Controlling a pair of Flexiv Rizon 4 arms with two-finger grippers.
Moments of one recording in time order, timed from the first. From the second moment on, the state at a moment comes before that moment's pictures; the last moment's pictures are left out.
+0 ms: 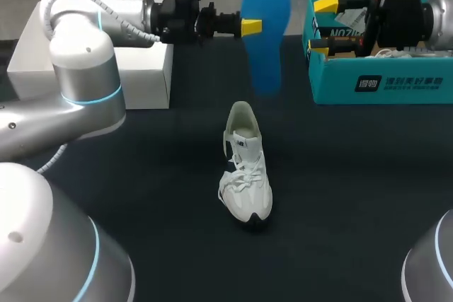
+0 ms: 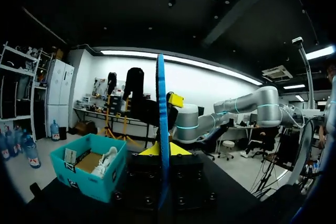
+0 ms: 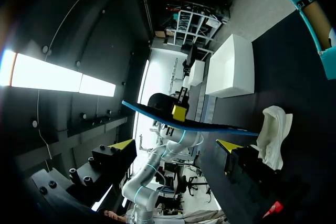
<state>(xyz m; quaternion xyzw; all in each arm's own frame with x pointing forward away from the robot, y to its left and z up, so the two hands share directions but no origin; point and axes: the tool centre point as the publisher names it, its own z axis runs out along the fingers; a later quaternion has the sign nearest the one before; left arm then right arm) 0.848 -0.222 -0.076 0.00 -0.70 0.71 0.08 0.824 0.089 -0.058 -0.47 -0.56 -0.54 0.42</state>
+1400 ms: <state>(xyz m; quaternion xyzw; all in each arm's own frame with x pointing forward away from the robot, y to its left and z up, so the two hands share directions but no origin) 0.841 -0.215 -0.071 -0.39 -0.56 0.61 -0.39 0.824 0.089 -0.058 -0.47 -0.55 -0.54 0.42</state>
